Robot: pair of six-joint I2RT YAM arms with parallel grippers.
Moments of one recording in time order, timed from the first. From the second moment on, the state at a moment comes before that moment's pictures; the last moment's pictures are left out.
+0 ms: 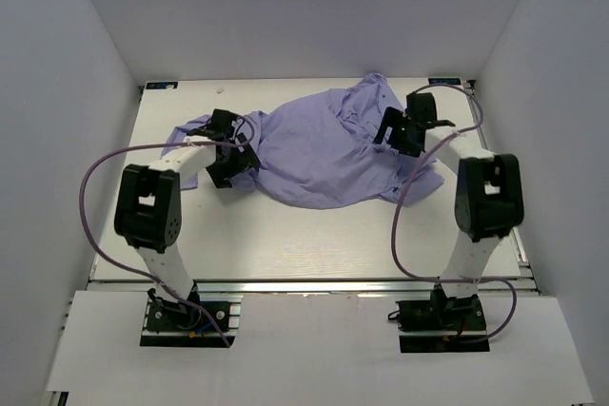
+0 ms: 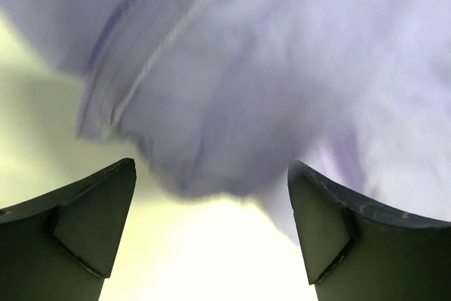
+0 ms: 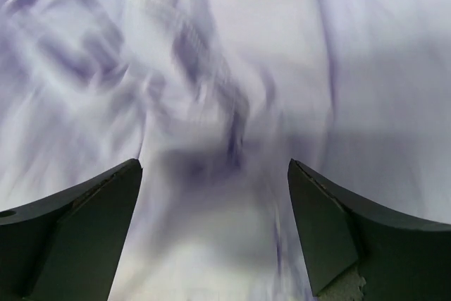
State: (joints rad) left arm -0.23 1.82 1.24 -0.58 -0.02 -0.71; right arm 0.17 1.90 1.32 -0.28 -0.09 0.44
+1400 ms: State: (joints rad) left arm -0.02 1.67 1.04 -0.35 0.28 -0.69; right arm -0.22 1.90 1.22 -0.21 -0.37 0.49
